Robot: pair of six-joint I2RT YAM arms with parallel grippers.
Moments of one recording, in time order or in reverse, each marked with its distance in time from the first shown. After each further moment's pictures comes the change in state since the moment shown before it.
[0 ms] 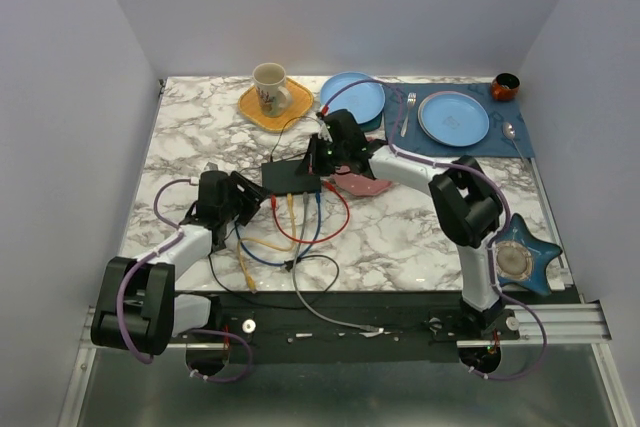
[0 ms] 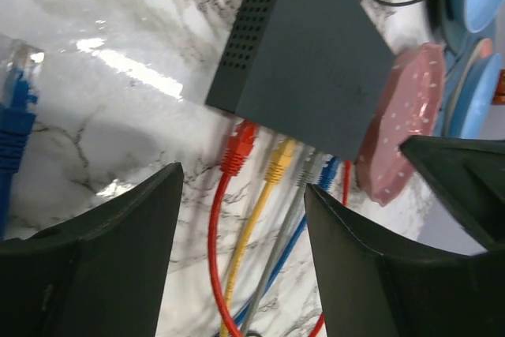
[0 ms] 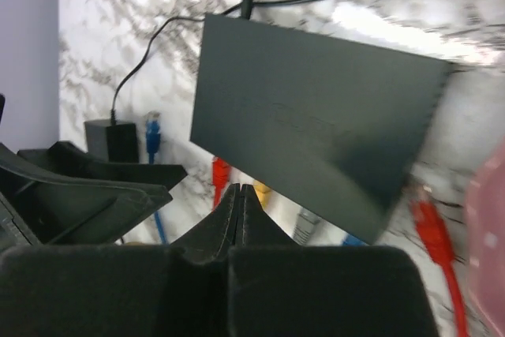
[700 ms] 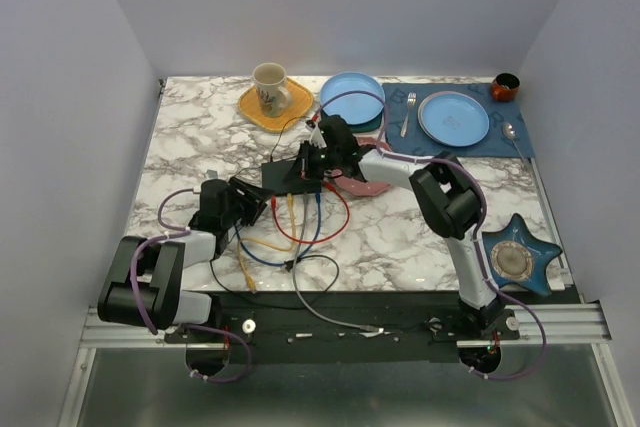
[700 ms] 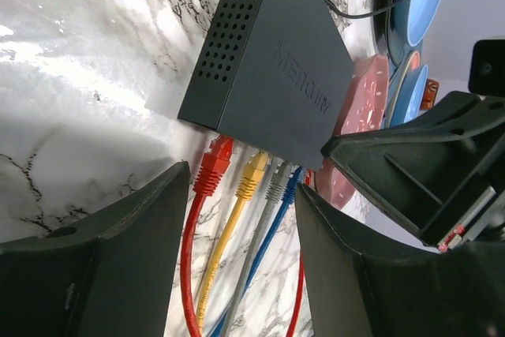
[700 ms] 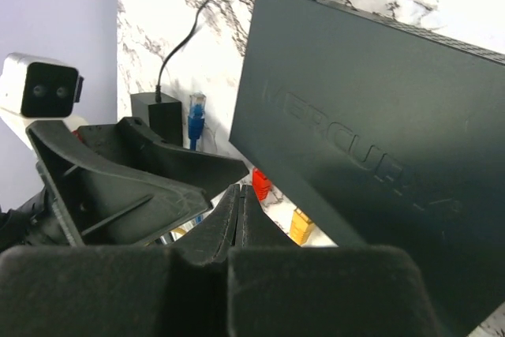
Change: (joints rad) left arm 0.011 0.126 -0.116 0.381 0.064 -0.149; right arm 0.002 0.161 0.059 0.152 -0.242 0.100
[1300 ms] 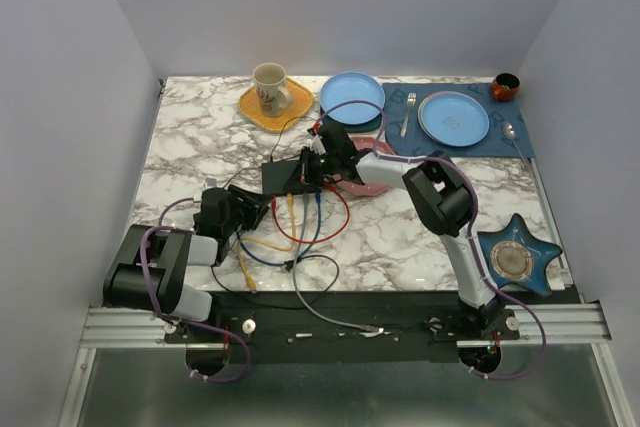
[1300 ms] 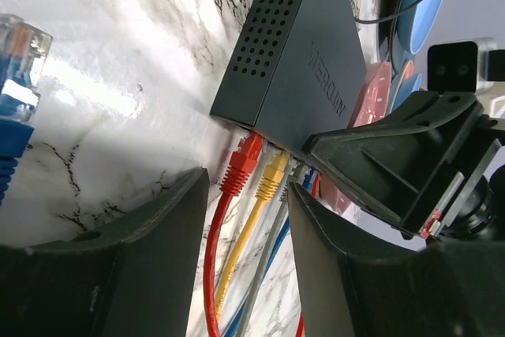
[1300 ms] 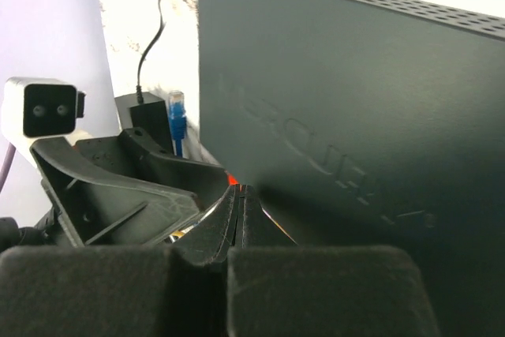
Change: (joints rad) left arm 0.000 0.077 -0.080 0.176 -0.016 -0.056; right arm 0.000 0.060 0.005 0.000 -0.022 0.085
